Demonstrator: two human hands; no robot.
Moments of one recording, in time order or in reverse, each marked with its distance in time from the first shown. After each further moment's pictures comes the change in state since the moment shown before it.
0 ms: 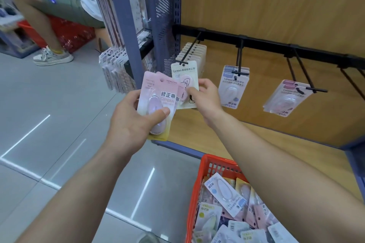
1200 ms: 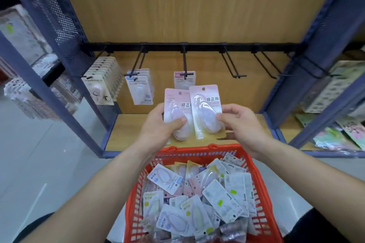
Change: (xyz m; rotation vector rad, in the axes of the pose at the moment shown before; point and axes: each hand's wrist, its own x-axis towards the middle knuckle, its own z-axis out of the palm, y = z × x) left_hand -0.104 0.051 0.214 -0.070 -0.572 -0.017; right_hand -0.209 -0.026 -0.297 0.047 0.194 0.115
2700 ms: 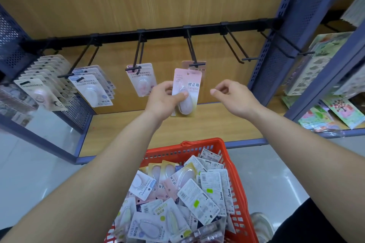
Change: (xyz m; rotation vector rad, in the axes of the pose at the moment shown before) left_hand 0.103 0.006 0.132 0.157 -0.040 0.058; right_hand 0.098 0.022 -0.129 -0.754 0.108 -0.114
